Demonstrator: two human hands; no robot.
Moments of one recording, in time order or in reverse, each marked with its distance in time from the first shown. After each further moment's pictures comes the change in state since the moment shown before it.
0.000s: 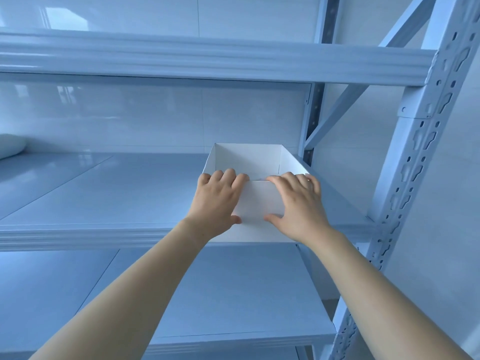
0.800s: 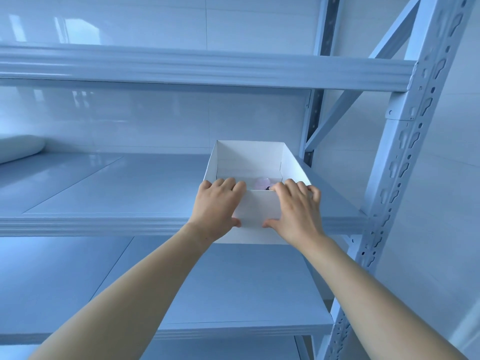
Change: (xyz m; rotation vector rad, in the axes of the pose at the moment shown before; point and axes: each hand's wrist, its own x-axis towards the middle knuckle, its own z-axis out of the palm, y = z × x) left_hand -0.039 0.012 -0.023 -0.115 -0.020 -0.061; right_hand -0.035 -0.029 -0.016 -0.099 0.135 0.077
